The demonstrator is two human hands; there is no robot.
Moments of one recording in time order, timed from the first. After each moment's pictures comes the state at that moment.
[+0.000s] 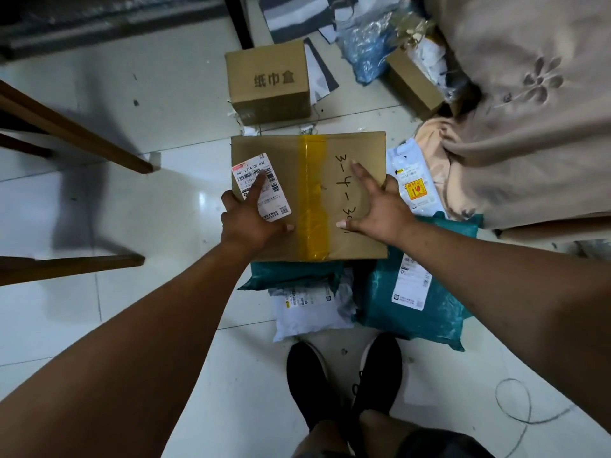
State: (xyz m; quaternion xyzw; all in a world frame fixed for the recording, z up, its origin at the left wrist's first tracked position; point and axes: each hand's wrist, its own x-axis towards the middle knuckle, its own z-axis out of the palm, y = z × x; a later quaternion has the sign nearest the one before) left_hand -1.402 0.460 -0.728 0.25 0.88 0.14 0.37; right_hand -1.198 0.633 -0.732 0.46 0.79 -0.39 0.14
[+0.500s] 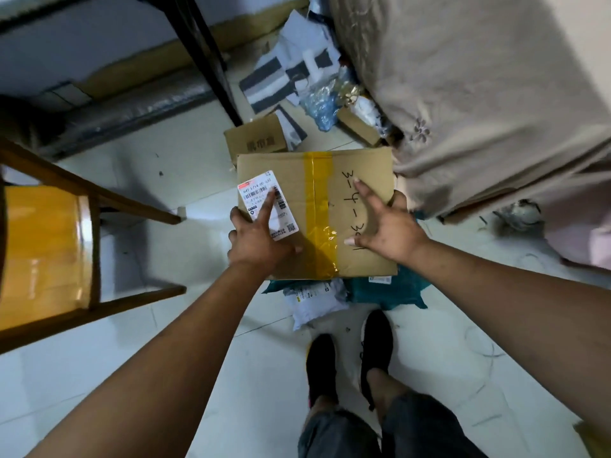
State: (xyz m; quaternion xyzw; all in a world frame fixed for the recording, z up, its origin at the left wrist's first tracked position) left_hand -1.356 0.470 -0.462 0.35 0.87 0.05 0.34; right_hand -1.134 0.603 -0.465 0.51 0.77 -0.36 0.12
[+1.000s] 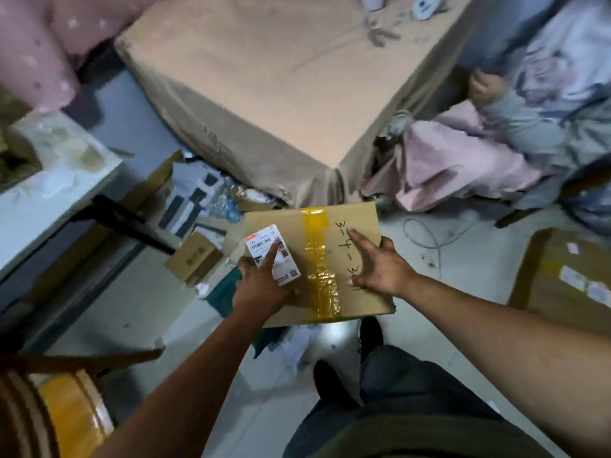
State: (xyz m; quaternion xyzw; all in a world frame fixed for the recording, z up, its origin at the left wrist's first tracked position) left_hand -1.219 0.475 -0.223 0.59 0.72 -0.04 0.36; right_hand -0.946 0.478 -0.233 0.69 0.59 -0.41 0.00
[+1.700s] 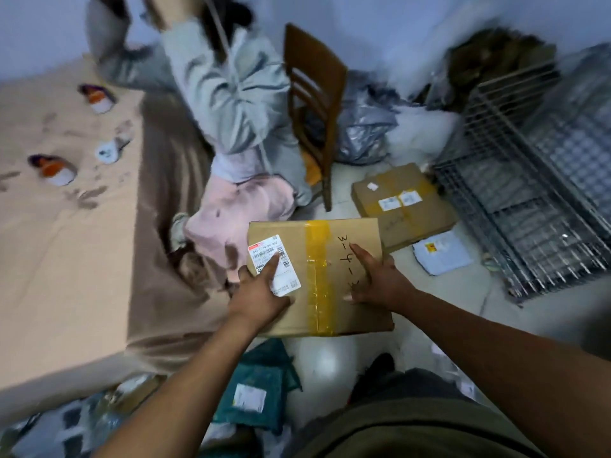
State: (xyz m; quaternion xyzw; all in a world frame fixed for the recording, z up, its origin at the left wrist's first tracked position) left_hand -0.790 0.515 -0.160 0.88 0.36 -0.16 0.27; right_hand -0.622 0.290 -0.190 0.87 0.23 -0.38 -0.22
